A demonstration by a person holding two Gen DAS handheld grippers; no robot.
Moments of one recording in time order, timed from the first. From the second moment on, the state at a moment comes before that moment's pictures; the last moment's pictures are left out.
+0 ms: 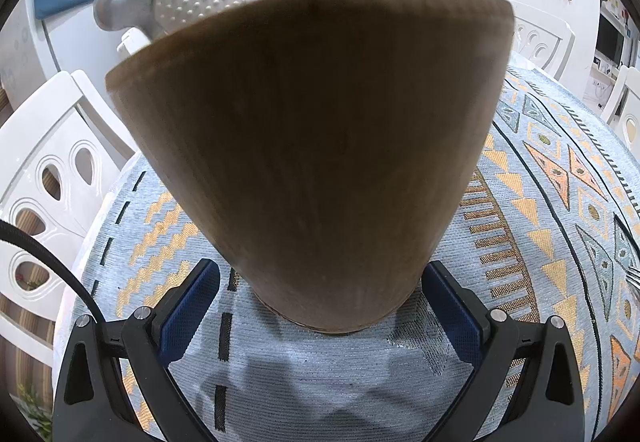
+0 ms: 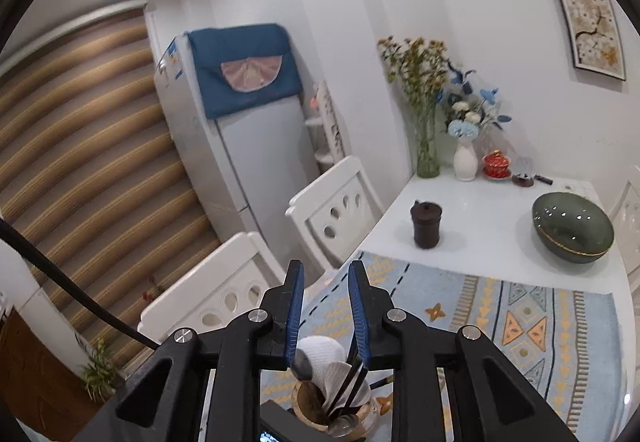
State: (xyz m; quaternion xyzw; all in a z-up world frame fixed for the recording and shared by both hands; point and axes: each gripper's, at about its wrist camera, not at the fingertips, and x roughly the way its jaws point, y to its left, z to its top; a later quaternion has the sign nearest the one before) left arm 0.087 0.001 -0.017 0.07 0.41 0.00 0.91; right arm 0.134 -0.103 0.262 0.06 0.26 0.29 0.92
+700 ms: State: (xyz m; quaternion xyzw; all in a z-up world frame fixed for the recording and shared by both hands) left arm 0.089 0.002 -0.017 0.07 0.41 0.00 0.91; right arm 0.103 -0.182 0.298 0.05 0.22 0.20 0.95
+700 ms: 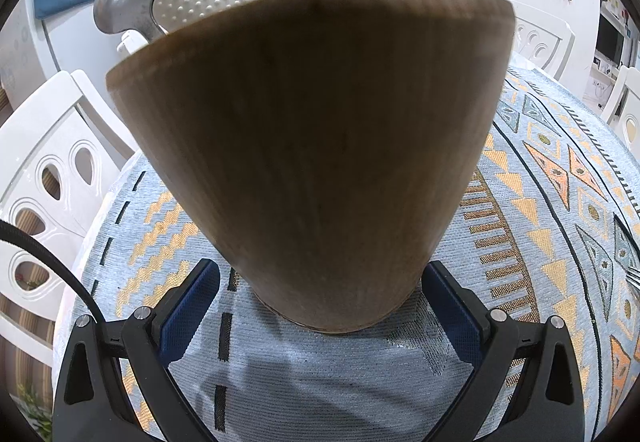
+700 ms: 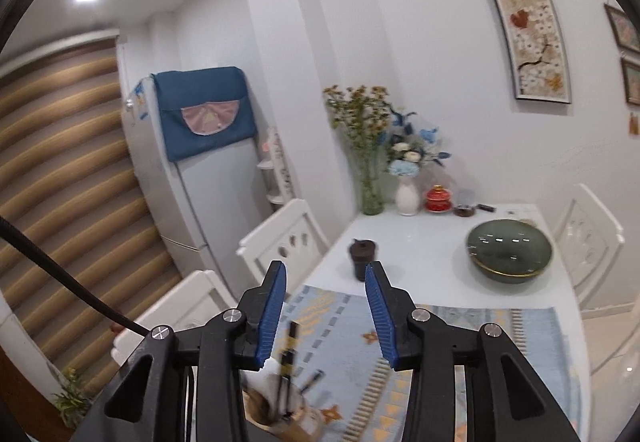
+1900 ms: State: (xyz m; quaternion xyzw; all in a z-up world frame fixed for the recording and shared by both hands) left arm 0.093 -0.001 -0.017 0.07 0.41 0.00 0.91; right arm 0.061 -0.306 0.024 0.07 0.67 0.06 0.74
